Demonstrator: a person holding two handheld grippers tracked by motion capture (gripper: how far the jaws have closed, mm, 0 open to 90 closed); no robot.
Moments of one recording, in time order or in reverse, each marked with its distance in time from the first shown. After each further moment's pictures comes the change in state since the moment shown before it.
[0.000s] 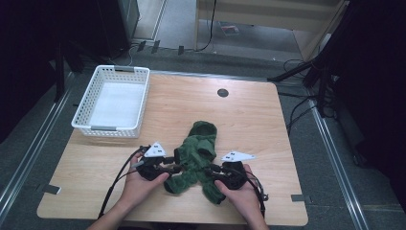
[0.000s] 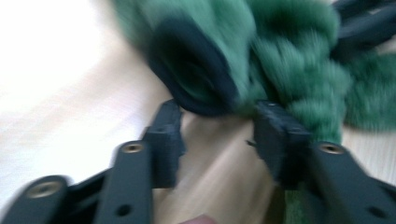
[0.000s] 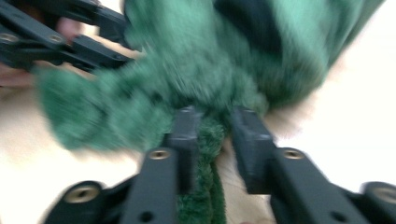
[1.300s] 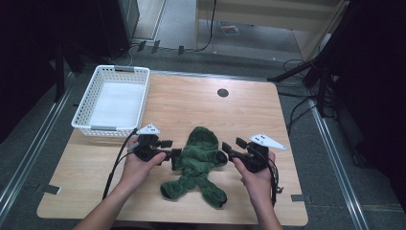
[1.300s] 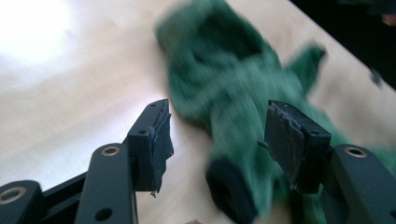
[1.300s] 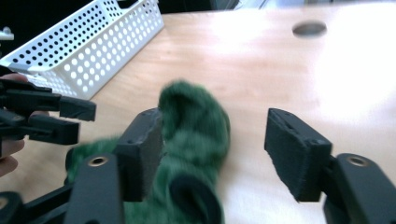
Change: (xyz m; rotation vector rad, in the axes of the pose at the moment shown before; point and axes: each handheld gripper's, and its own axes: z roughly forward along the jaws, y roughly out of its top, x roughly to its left) left arm 0.032 0.047 -0.003 -0.063 -0.026 -0.163; right arm -0.034 0.040 -0.038 -0.270 -0.187 0.130
